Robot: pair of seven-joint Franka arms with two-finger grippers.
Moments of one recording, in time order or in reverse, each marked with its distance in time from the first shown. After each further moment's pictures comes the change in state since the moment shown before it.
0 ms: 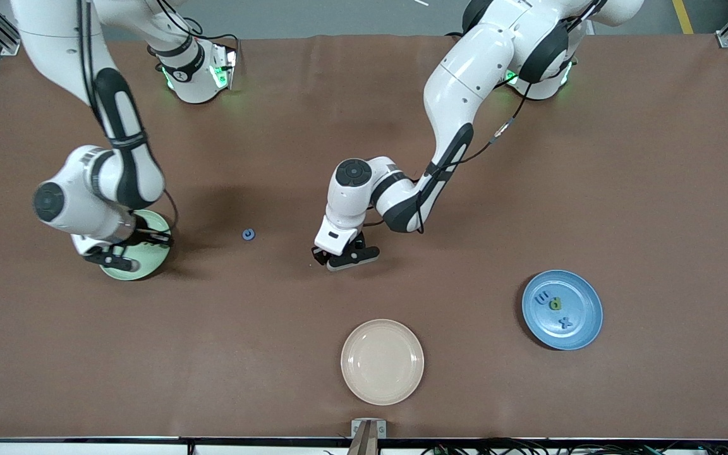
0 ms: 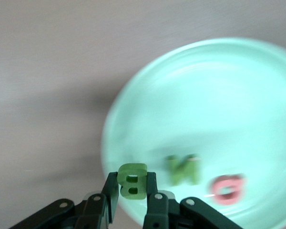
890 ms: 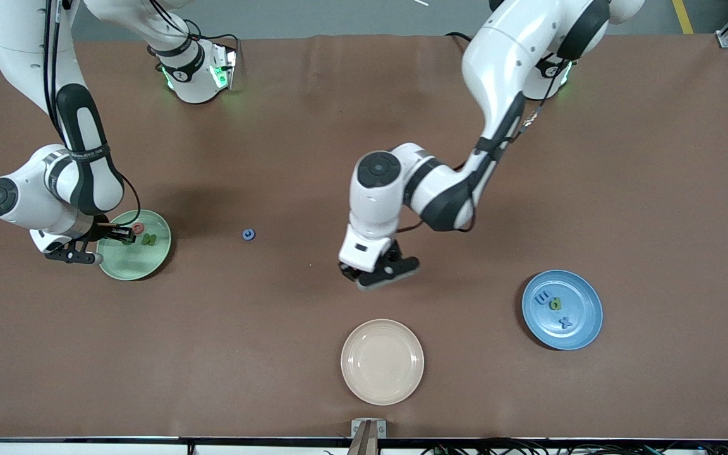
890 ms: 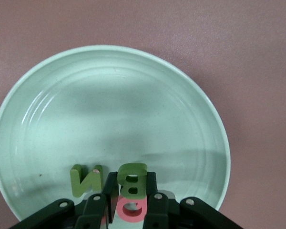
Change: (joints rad) left arm 0.149 -0.236 0.009 0.024 -0.003 -0.379 0.198; right arm -0.120 0.048 -0.001 0.000 0.001 0.041 -0.198
